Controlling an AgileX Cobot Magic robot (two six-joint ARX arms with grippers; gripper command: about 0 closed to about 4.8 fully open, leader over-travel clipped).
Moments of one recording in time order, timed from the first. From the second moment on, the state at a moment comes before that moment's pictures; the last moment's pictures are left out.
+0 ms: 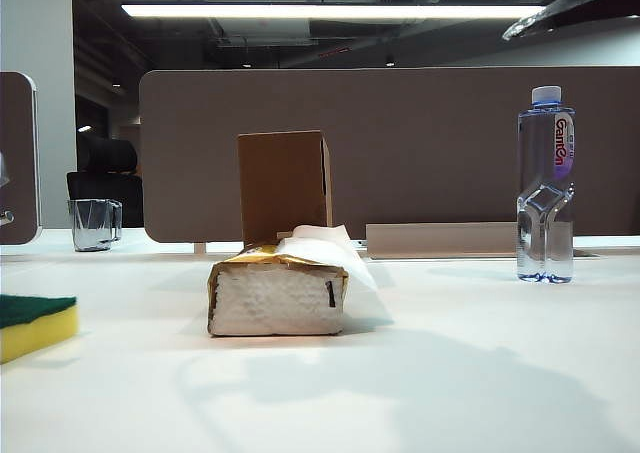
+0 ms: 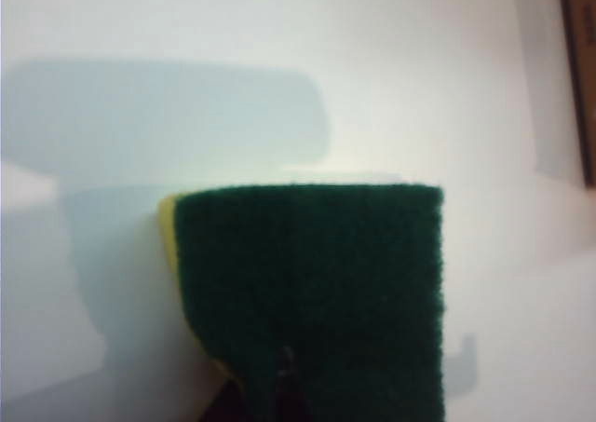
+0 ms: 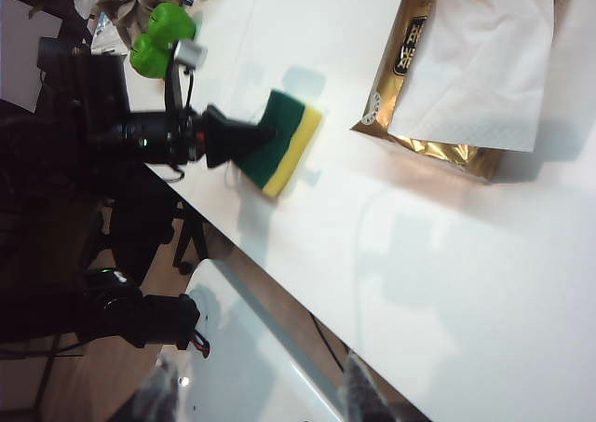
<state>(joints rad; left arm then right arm) 0.09 1.29 0.54 -0.36 0.52 0.06 0.24 1.01 0.91 -0.67 -0.86 0.36</state>
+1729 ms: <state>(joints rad) -0.35 1.10 0.34 -0.17 0.29 -0.23 0.24 0.93 0.91 -0.69 -0.87 0.36</state>
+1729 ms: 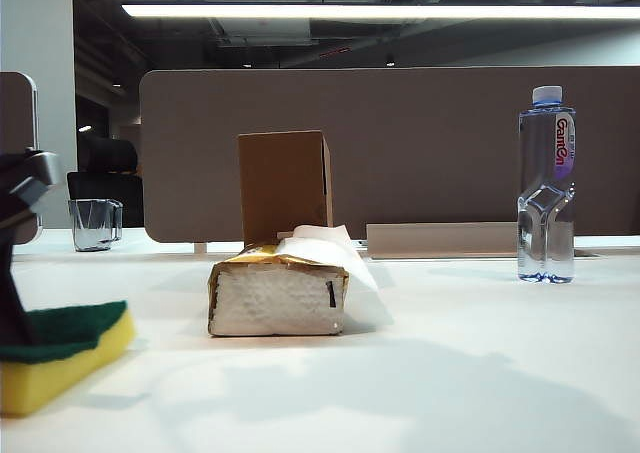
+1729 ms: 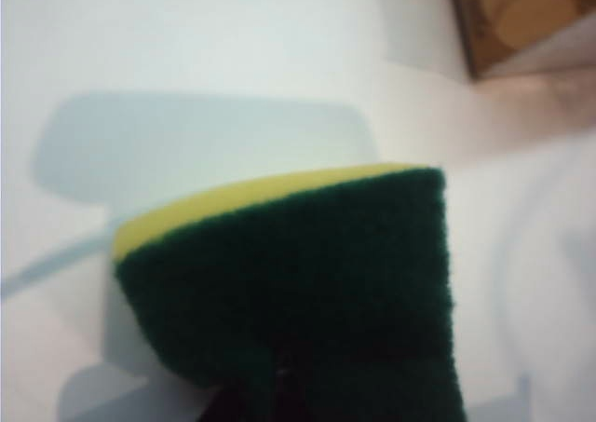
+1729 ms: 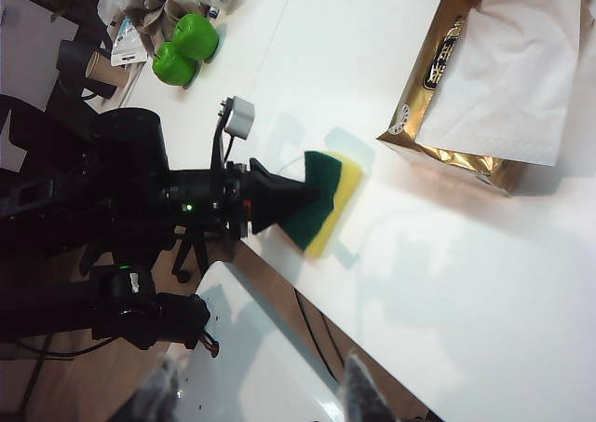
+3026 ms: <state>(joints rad) -0.72 1.49 0.55 0.09 0.29 -0.44 0.24 0.93 0.91 -0.72 -0.87 0.36</state>
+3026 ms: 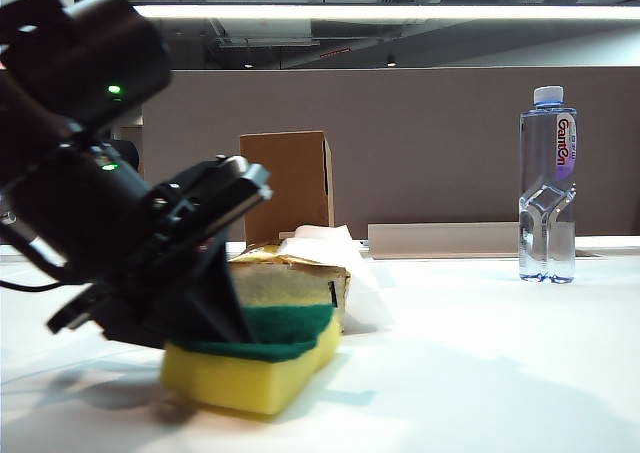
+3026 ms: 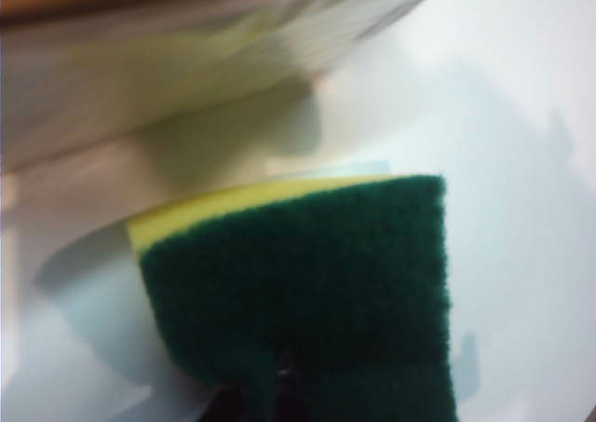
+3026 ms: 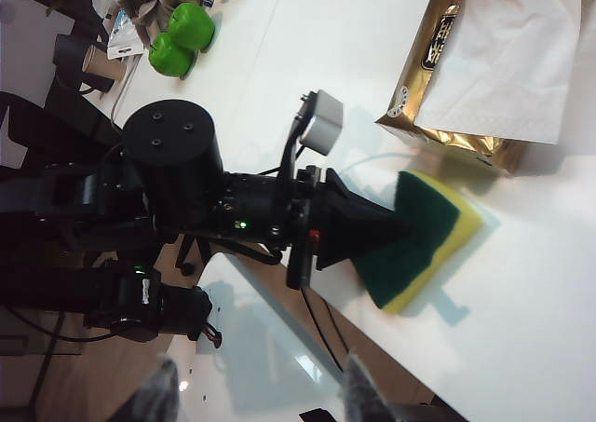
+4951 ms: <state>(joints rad) -0.72 1.42 0.57 0.03 0.25 -0.44 0.24 0.93 0.91 -0.72 -0.89 0.35</state>
